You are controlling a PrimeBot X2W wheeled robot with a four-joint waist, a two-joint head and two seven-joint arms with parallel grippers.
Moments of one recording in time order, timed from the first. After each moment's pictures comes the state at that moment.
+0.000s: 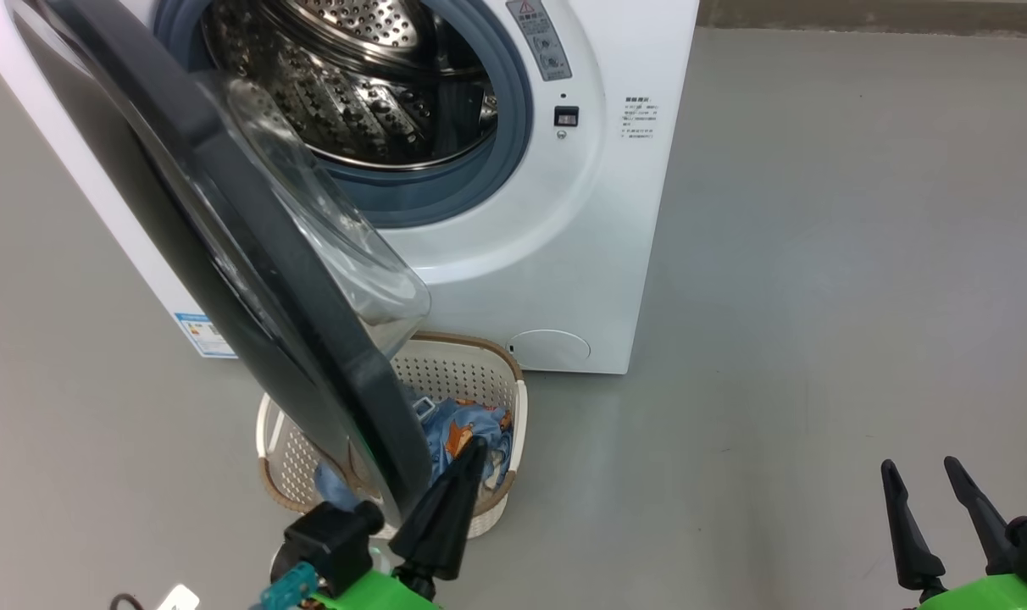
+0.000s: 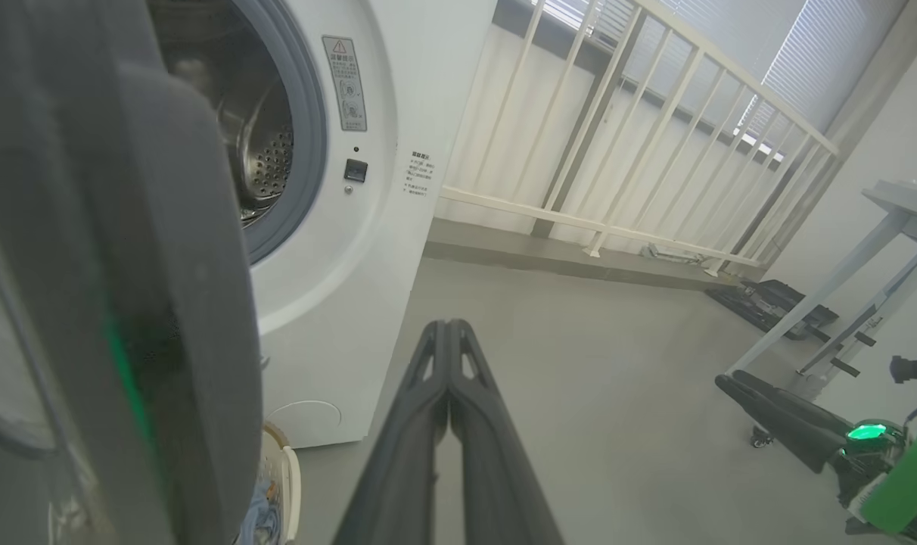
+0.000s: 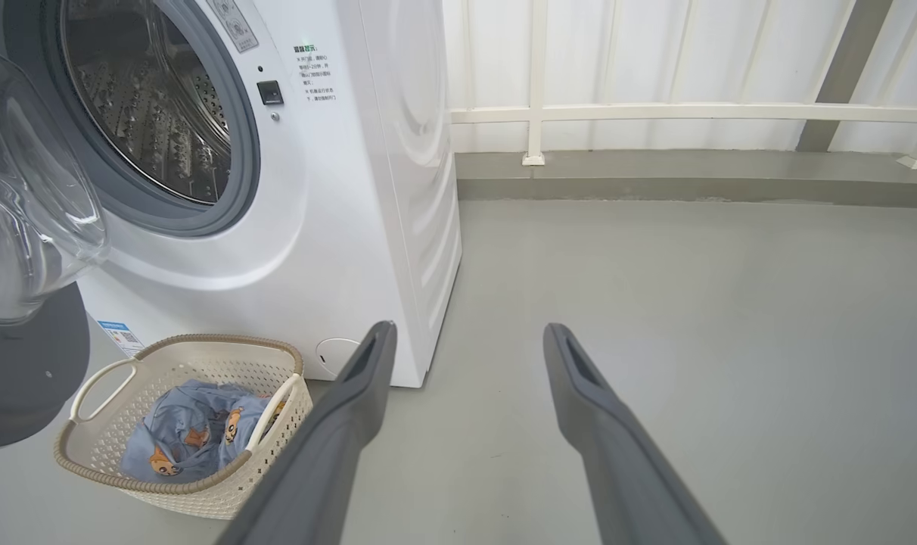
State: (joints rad) left arm -0.10 0.06 -0.50 0.03 -0.48 -0.13 -0.21; right arm 0.04 -0.18 -0.13 0.21 0.25 0.13 -0.25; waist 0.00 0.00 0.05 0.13
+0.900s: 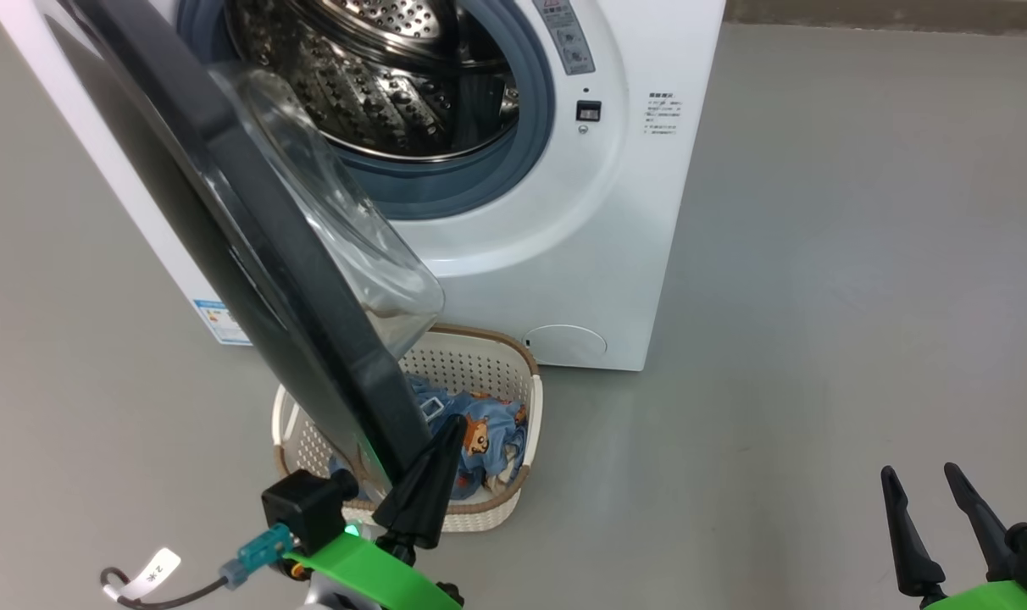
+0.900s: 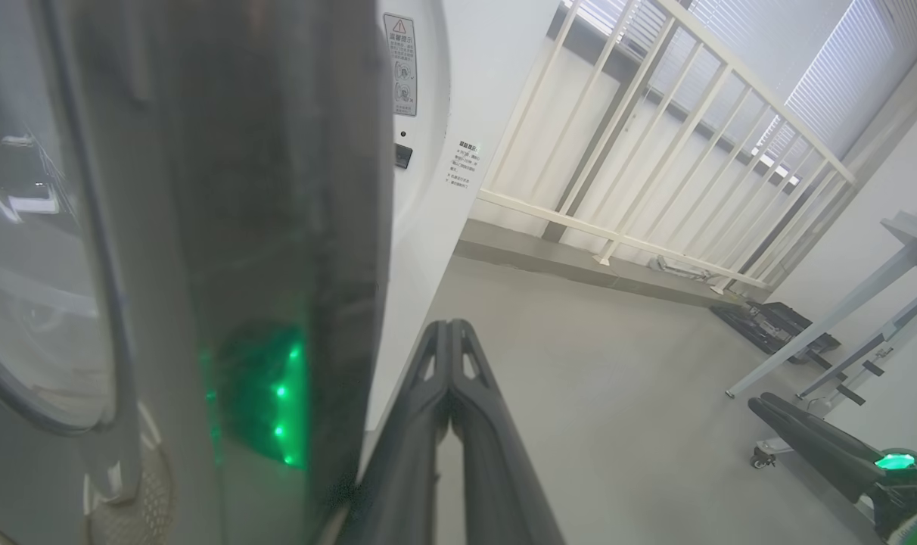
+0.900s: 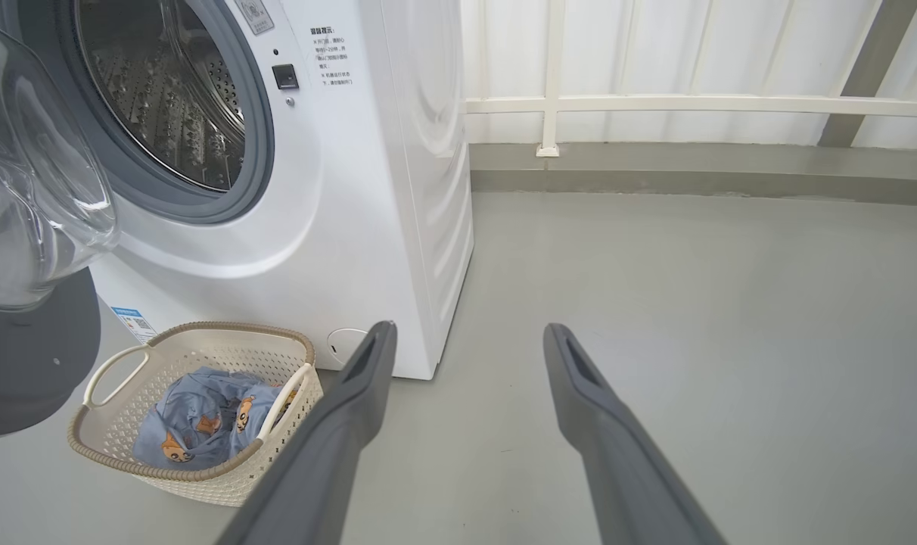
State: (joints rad) left arm -0.19 0.02 -0.42 0.25 -0.54 -0.14 -0.25; right arm 0.06 -0.18 -0.13 0.20 0.24 0.13 -0.25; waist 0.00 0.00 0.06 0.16
